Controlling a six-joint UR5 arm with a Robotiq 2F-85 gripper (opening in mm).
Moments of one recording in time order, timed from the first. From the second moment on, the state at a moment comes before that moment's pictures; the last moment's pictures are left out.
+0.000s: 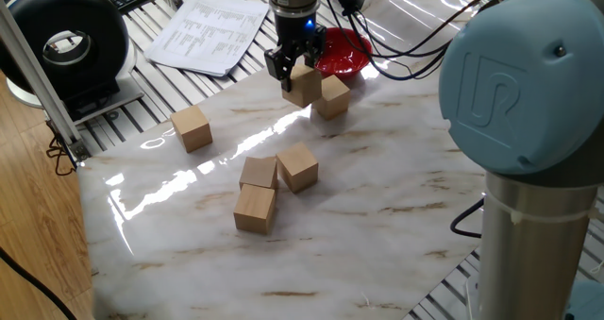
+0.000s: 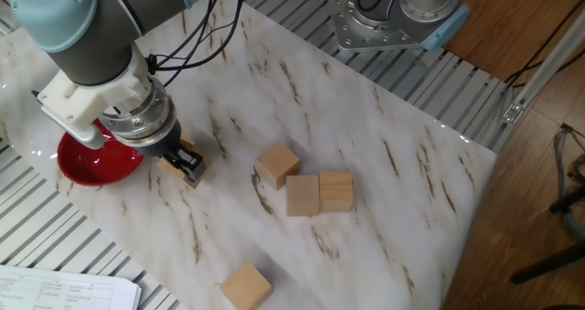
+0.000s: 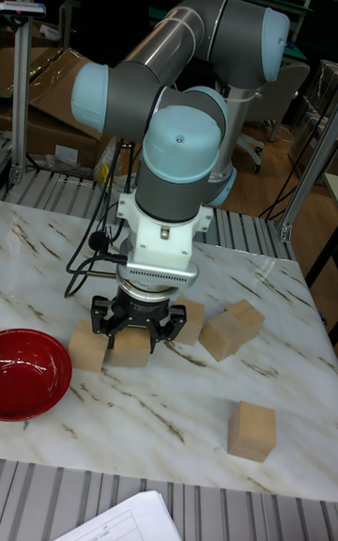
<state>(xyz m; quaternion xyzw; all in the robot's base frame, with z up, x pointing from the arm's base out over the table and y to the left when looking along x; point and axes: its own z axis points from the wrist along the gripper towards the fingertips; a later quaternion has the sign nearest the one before) 0.621 -0.023 0.079 0.01 -1.00 -0.02 0.05</state>
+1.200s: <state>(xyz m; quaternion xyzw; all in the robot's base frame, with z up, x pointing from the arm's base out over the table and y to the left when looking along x) 0.619 -0.028 0.075 -0.03 -1.00 0.00 0.07</state>
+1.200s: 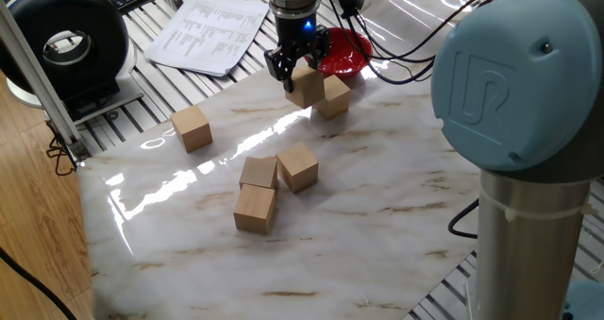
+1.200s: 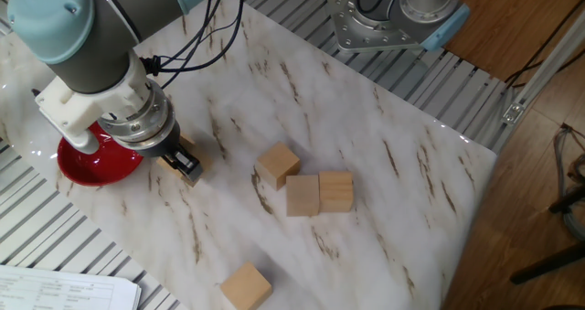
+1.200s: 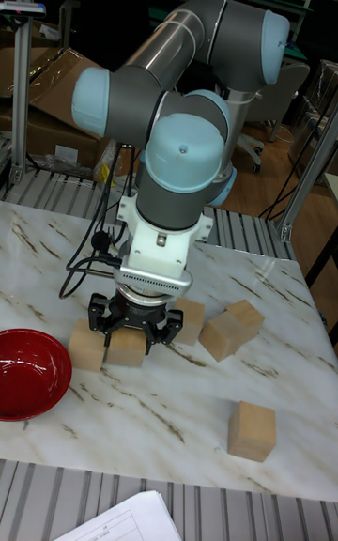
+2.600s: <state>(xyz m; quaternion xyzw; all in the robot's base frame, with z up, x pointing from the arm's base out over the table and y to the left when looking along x) 0.622 -0.029 0.063 -0.03 -1.00 -0.01 0.06</state>
